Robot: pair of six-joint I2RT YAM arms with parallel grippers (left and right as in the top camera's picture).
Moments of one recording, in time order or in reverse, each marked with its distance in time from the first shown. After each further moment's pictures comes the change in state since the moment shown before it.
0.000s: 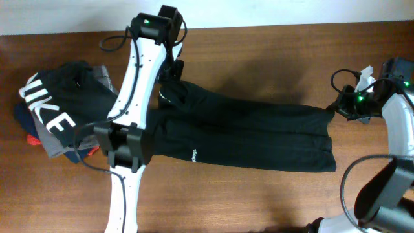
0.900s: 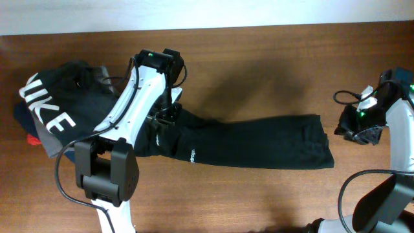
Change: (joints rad) left arm -0.041 -0.362 -0.801 0.163 0.014 0.008; right arm 0.000 -0.072 0.000 -0.324 0.229 -0.006
